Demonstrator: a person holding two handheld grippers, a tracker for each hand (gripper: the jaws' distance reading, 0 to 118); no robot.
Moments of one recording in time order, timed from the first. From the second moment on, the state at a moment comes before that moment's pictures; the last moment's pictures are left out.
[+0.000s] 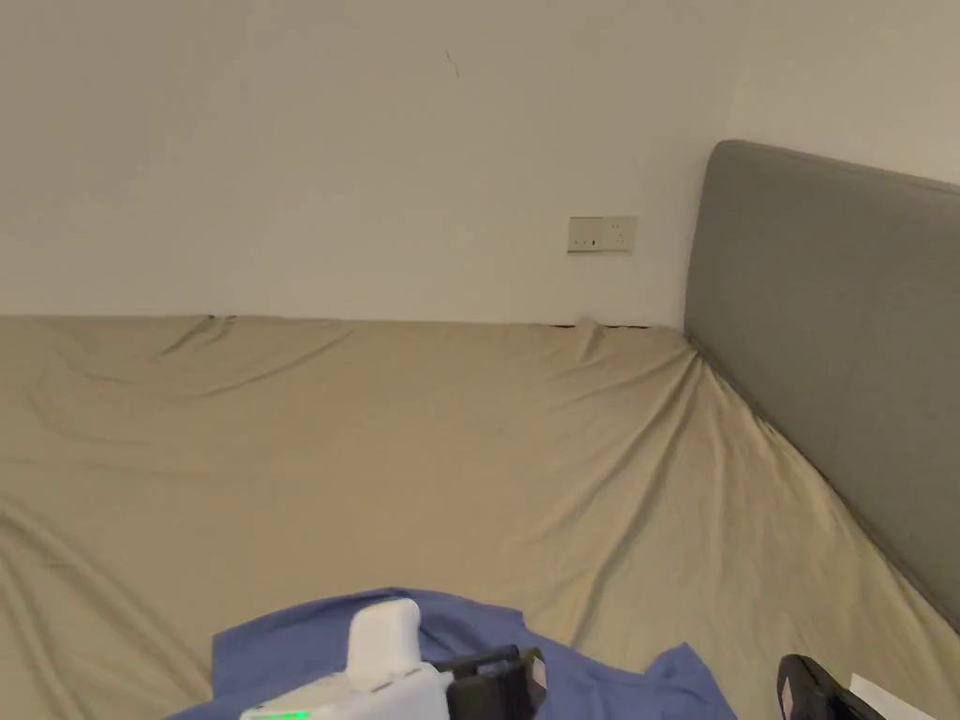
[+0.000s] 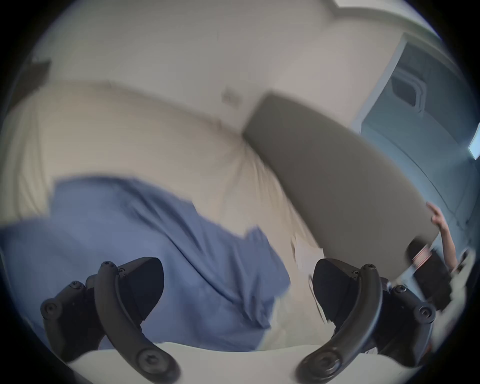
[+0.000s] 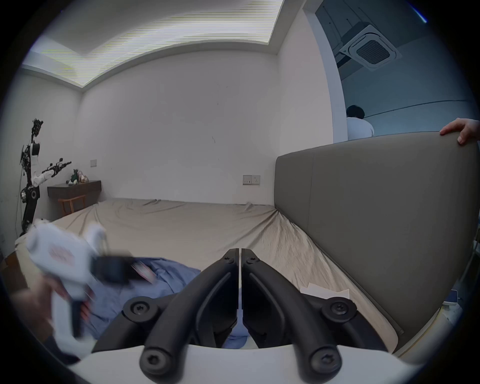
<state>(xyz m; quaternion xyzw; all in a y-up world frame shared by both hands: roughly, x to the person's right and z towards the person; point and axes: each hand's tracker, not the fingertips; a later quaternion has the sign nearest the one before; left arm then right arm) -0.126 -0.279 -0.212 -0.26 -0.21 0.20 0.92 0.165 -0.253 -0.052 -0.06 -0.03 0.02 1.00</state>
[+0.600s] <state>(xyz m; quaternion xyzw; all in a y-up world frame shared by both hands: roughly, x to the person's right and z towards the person) -0.351 -0.316 0.024 -0.26 0.11 0.12 0.95 0.130 -0.261 -0.029 -0.07 -0.01 -0.03 1.00</state>
